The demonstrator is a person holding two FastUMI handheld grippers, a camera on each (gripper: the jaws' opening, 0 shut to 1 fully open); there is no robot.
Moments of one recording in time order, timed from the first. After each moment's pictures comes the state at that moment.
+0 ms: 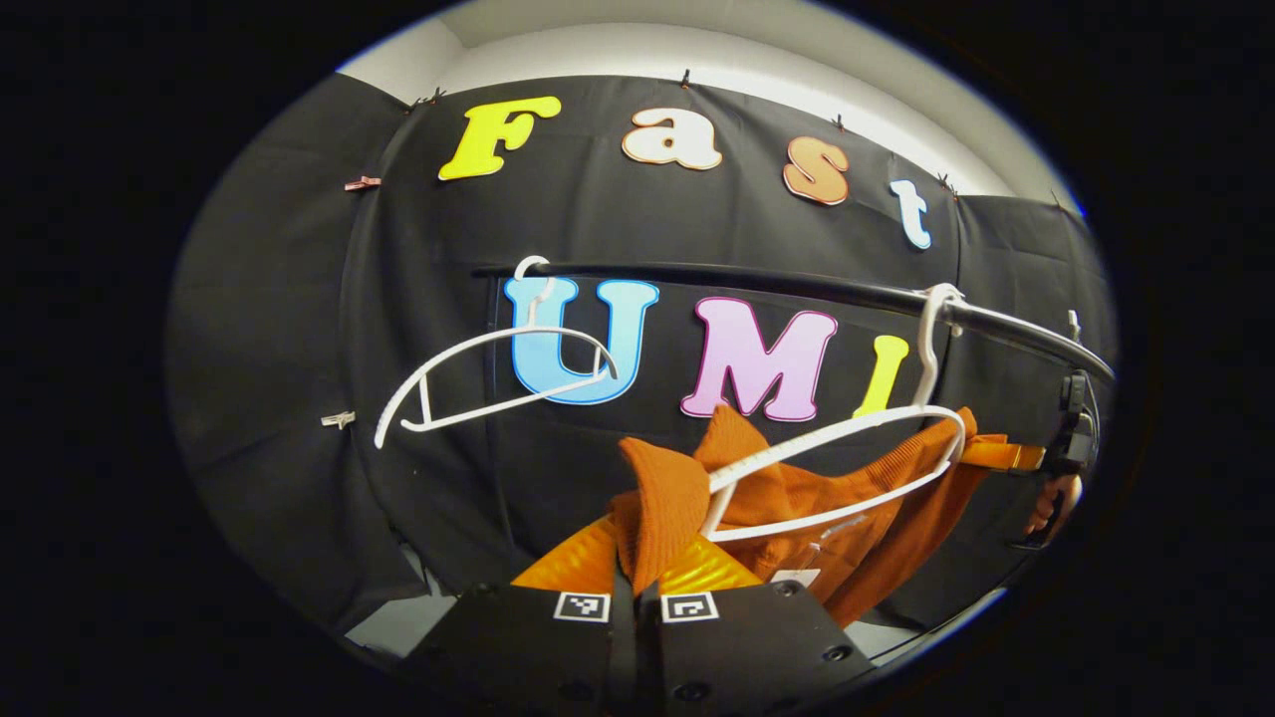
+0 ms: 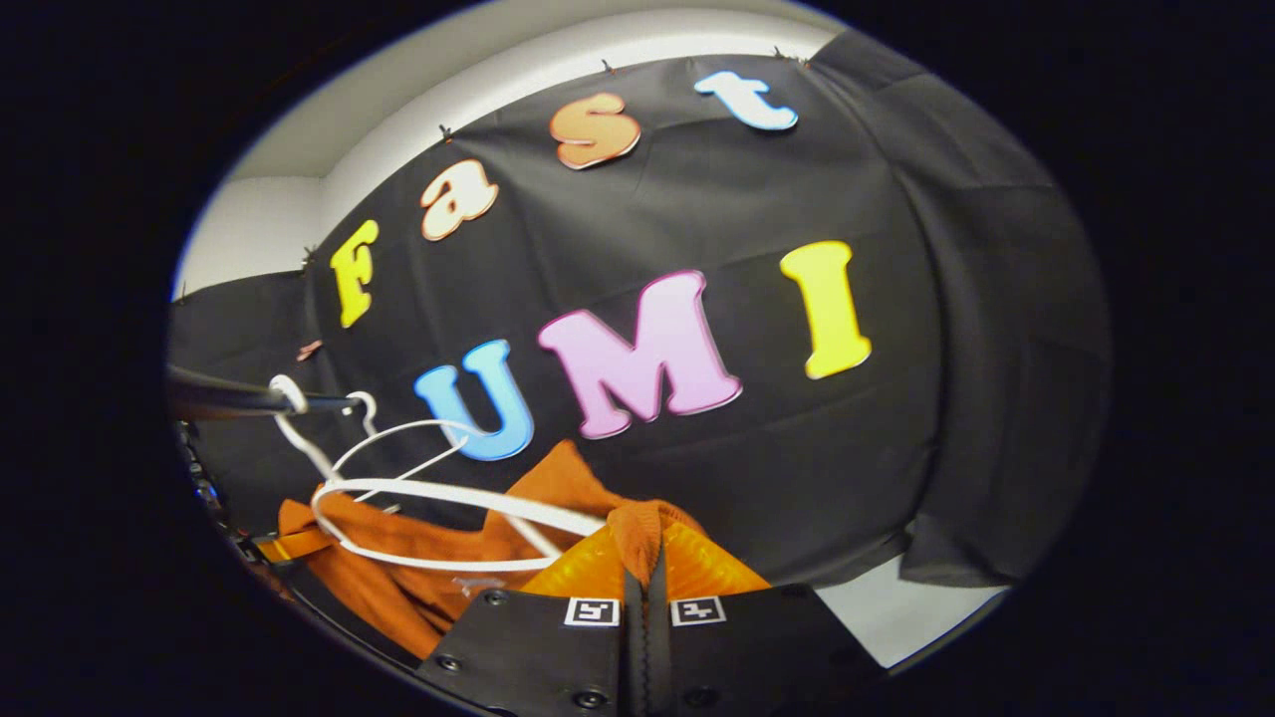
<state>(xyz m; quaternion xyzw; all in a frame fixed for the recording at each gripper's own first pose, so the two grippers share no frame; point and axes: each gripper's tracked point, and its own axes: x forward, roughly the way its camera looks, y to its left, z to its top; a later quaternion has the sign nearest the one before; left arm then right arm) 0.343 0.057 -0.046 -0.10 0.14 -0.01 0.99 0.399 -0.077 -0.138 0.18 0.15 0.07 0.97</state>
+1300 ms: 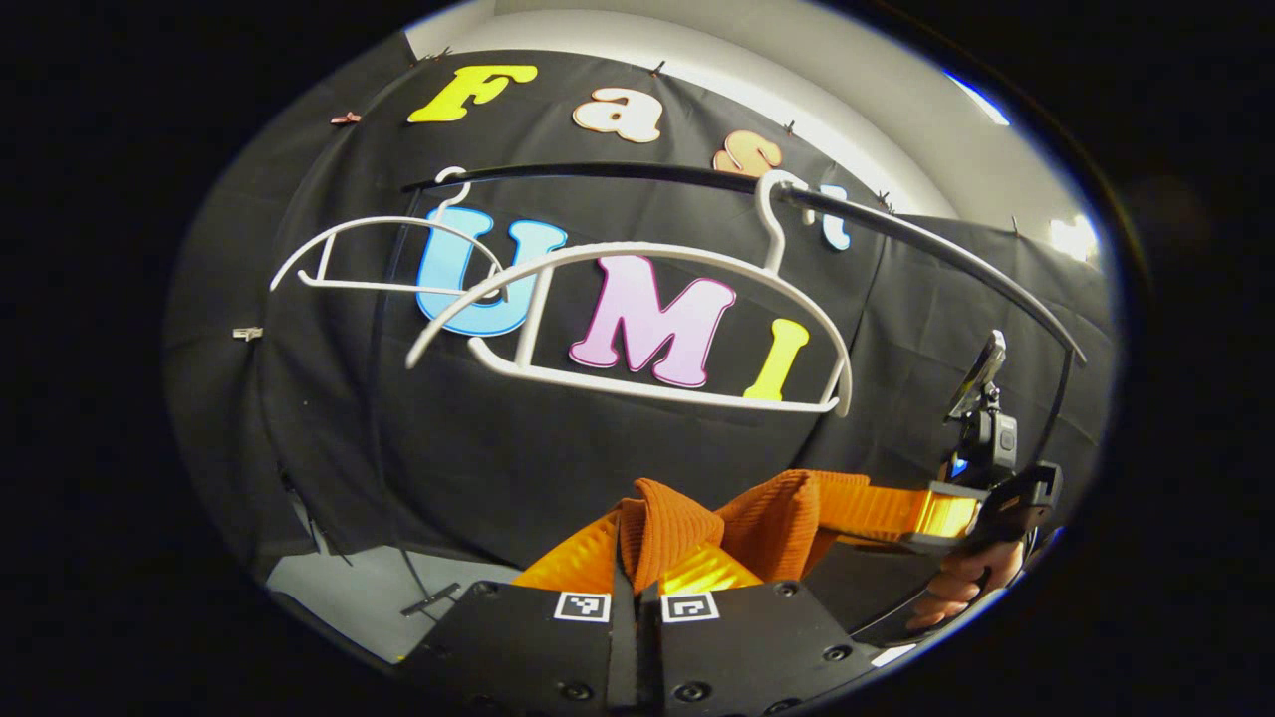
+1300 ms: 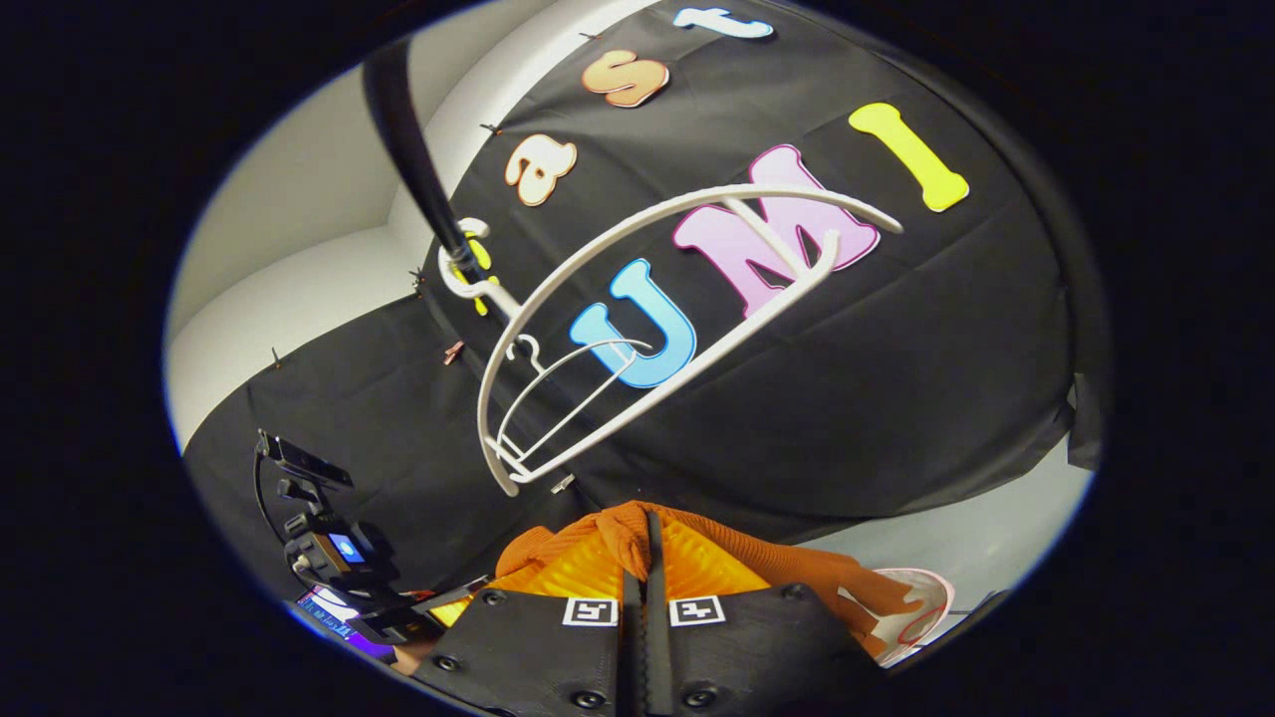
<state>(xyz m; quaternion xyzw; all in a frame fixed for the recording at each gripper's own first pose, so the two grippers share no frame) 0.283 -0.084 -0.108 -0.18 0.13 -0.15 0.96 0.254 0.115 -0.171 0.35 0.22 0.29 0.86</state>
